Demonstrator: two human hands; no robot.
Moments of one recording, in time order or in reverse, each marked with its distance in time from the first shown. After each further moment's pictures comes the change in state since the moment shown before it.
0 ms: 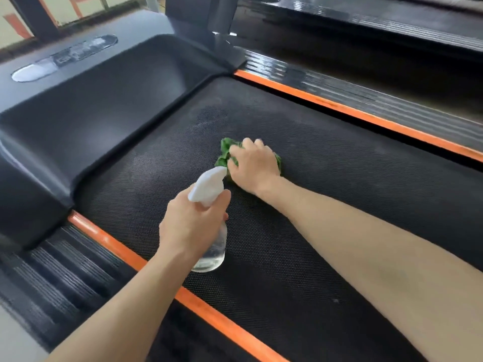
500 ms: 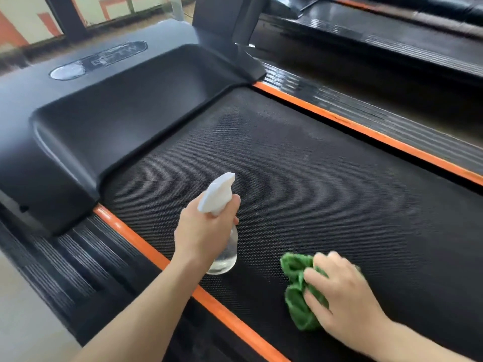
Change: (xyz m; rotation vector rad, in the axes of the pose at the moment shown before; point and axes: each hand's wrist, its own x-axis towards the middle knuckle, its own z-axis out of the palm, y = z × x) left_hand -0.013 -0.004 -0.009 -0.157 0.019 -0.022; right_hand -0.231 0.049 -0.083 0.096 -0.092 -0.236
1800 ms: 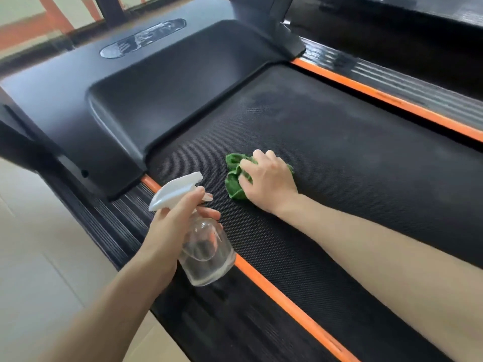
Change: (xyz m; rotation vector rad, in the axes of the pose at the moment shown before) left_hand -0.022 -0.054 -0.091 -0.420 0.002 -0.198; right_hand 0.210 -0.077 0.074 0.048 0.181 -0.029
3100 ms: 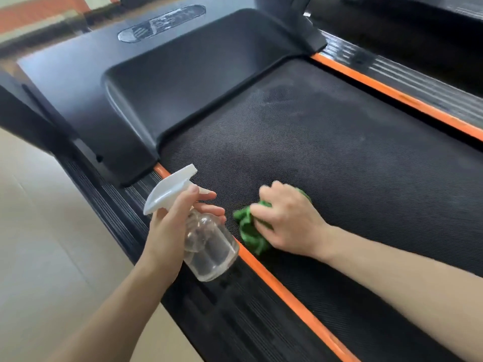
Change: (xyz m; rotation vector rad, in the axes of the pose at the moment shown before) left_hand -0.004 -0.017 -0.015 -0.154 0.040 0.148; right_hand -0.057 -0.005 -0.034 0.024 -0.120 -0.452
